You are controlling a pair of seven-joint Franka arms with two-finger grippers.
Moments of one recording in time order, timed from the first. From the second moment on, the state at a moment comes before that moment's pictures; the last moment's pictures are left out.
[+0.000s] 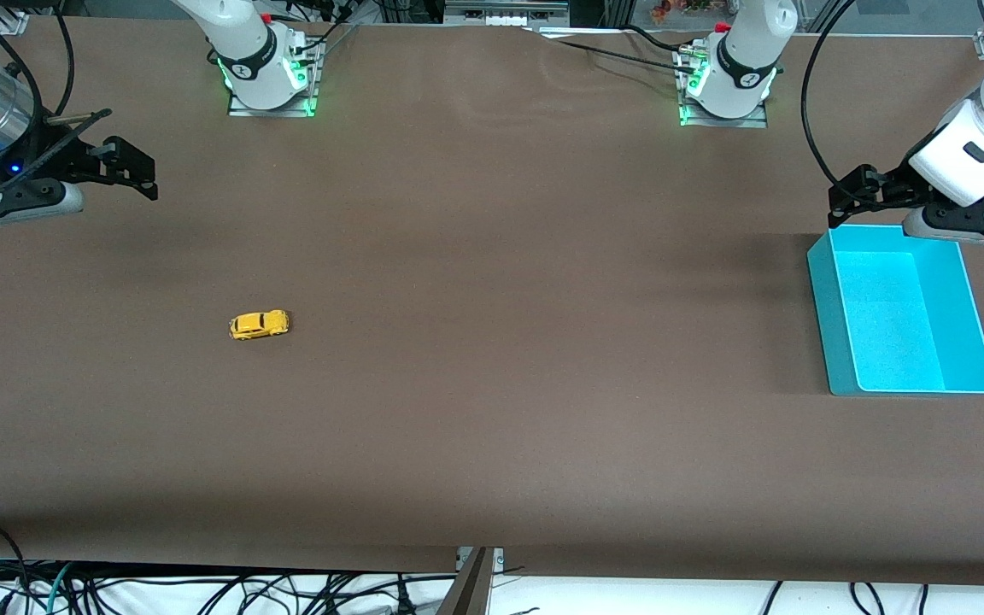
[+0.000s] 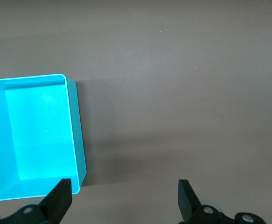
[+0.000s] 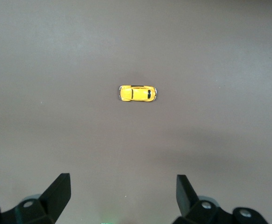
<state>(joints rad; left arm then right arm) -0.07 -0.03 -0.01 -1.71 0.00 1.68 0.00 0.09 0.00 0.03 -1.63 0.00 1.57 -0.06</state>
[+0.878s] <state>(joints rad) -0.07 -0.03 -0.01 -1.71 0.00 1.68 0.00 0.08 0.01 0.03 -1.65 0.00 1.59 -0.08</state>
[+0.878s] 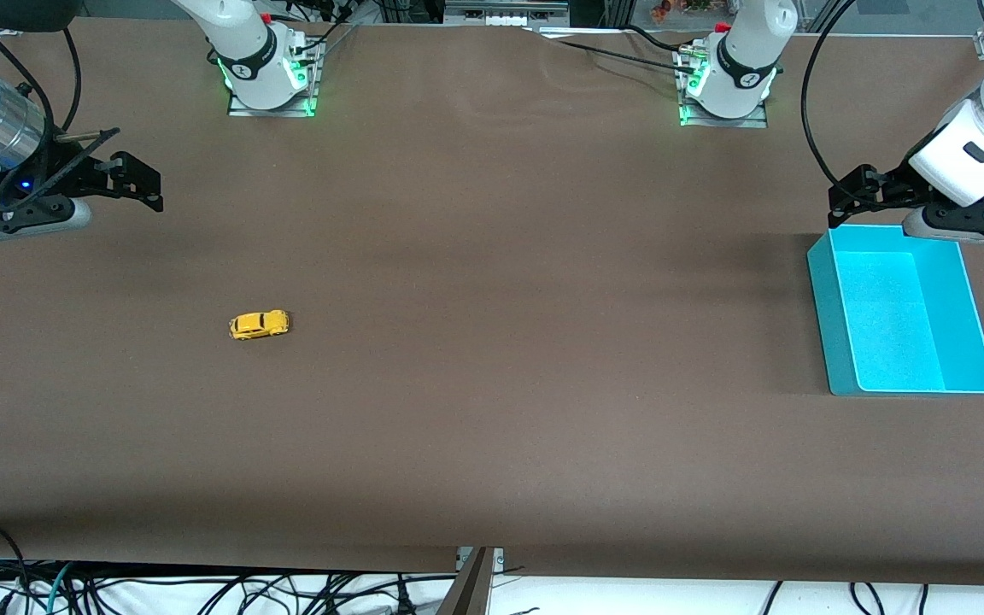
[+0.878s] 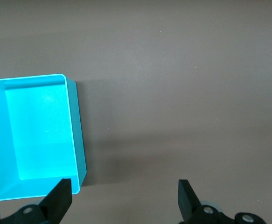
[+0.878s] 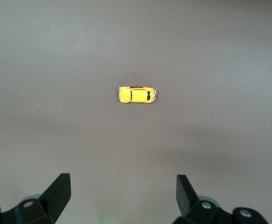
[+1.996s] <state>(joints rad) -0.07 -0.03 -0.01 -1.71 0.00 1.68 0.00 0.06 0.28 0.04 -2.01 0.00 2.17 -1.31</state>
